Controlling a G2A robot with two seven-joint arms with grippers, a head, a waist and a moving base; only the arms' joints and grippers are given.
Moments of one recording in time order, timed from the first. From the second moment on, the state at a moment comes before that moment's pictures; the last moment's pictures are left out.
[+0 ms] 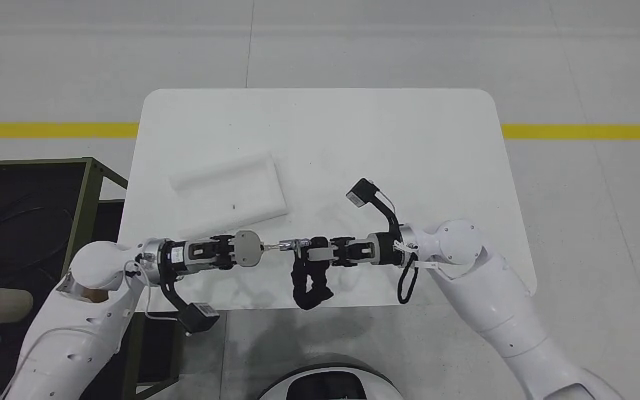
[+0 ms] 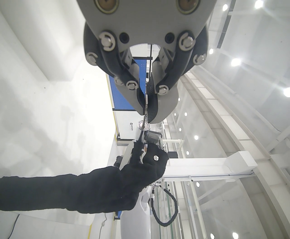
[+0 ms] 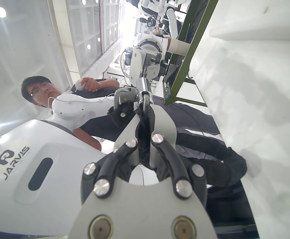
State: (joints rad) left arm 1.55 -0.85 -1.51 -1.80 2.46 0.16 1.24; right arm -1.15 -1.16 0.99 -1.62 0.39 -0.28 1.14
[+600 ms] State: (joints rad) left arm 1.57 -0.85 -1.55 -1.79 2.41 0.15 1.19; right arm -1.16 -1.16 1.05 -1.61 0.39 -0.29 1.14
